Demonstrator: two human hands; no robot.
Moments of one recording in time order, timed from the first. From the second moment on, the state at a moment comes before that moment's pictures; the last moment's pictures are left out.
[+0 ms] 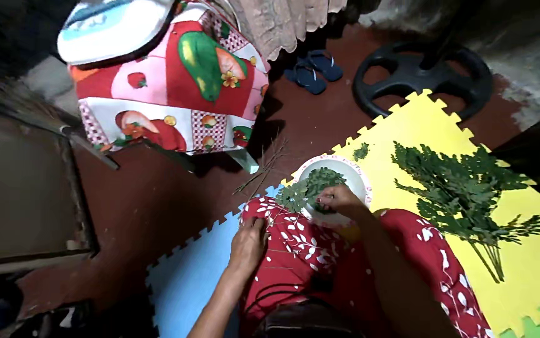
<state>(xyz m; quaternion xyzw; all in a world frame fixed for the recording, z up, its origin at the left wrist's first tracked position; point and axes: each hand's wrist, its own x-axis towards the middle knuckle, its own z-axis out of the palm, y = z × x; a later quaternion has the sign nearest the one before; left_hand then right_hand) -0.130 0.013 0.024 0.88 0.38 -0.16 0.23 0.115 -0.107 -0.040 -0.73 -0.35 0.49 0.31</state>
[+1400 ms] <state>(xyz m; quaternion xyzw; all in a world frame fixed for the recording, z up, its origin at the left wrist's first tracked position) -0.151 0.008 -0.020 0.89 0.36 0.08 0.26 0.199 -0.096 -0.064 -0.84 -0.08 0.22 0.48</state>
